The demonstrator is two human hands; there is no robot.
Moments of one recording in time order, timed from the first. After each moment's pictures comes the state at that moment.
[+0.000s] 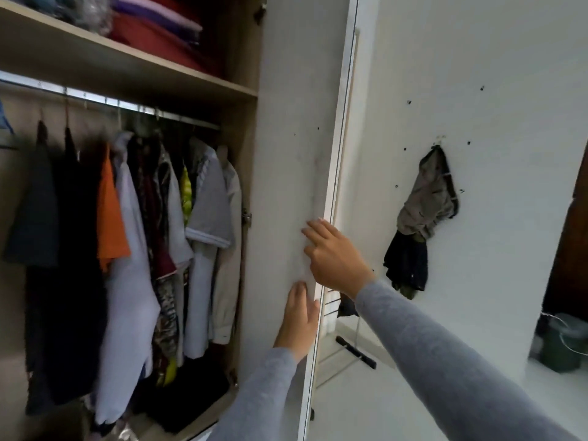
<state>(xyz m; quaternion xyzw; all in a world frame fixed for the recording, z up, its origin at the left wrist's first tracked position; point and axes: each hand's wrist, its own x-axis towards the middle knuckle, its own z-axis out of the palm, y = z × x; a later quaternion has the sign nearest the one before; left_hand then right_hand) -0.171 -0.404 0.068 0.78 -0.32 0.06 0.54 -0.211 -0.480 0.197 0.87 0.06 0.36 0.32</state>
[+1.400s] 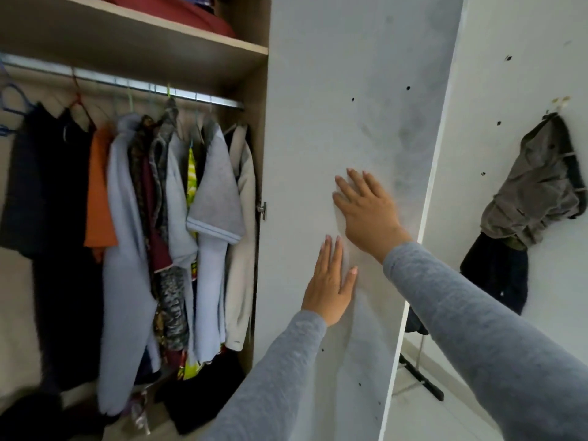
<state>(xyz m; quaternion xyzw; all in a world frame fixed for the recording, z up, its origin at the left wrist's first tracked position) -0.045 -0.548 0.090 0.82 -0.34 0.22 0.39 -0.092 -0.622 0.231 0.89 0.00 0.31 0.33</state>
